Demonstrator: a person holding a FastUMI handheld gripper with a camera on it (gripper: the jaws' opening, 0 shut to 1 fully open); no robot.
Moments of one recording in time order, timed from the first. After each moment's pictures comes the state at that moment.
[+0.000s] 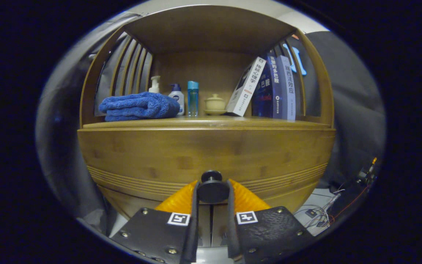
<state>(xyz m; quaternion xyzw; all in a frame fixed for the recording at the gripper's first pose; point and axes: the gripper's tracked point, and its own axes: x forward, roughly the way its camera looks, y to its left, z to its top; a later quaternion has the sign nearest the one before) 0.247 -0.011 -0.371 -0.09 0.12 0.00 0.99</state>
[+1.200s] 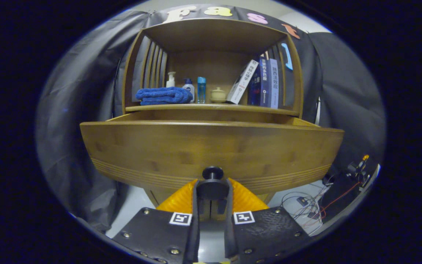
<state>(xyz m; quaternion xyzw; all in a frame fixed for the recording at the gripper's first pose) 0.074 -0.023 -0.373 -0.10 0.17 0.01 0.98</state>
